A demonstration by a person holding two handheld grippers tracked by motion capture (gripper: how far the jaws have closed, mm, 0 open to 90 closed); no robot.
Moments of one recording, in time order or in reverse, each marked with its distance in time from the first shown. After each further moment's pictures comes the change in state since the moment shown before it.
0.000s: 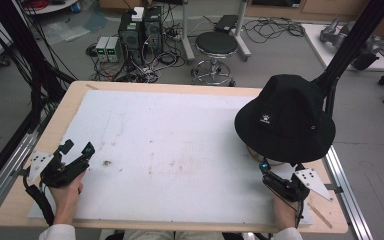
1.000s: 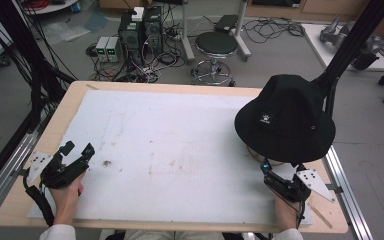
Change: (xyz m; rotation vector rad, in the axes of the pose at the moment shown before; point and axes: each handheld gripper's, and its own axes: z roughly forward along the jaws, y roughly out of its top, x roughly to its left) left arm 0.002 -0.003 -0.001 0.013 -0.009 -0.026; right arm -0.002 0.000 -0.002 -0.005 0.001 0.005
